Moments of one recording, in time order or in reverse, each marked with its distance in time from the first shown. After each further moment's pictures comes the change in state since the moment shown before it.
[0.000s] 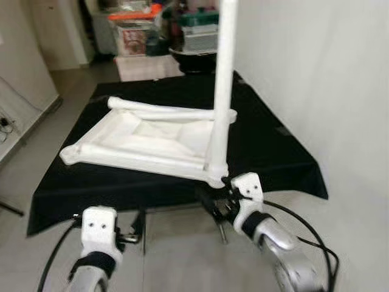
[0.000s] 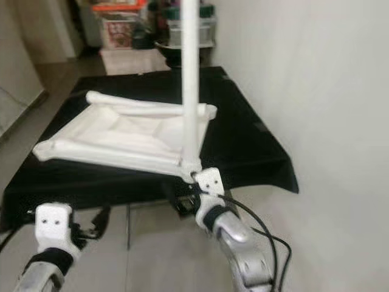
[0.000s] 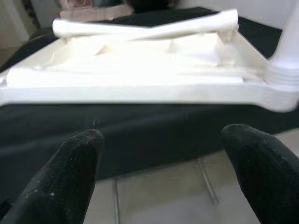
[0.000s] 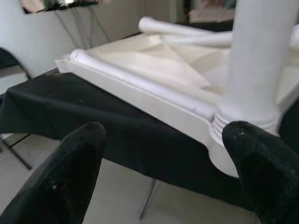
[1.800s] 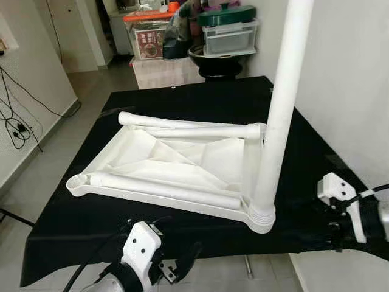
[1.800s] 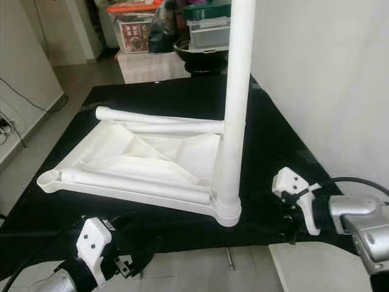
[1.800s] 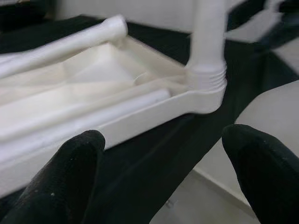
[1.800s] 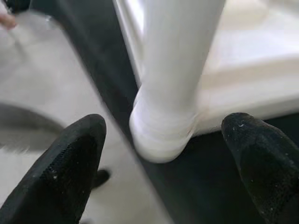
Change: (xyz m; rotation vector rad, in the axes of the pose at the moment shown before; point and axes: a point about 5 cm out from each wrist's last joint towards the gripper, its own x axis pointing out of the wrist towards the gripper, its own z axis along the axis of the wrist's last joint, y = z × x) left arm -0.019 -0.047 0.004 0.065 -0.037 -0.644; right arm -0.096 -0.114 0.072 -0.295 0.381 0.388
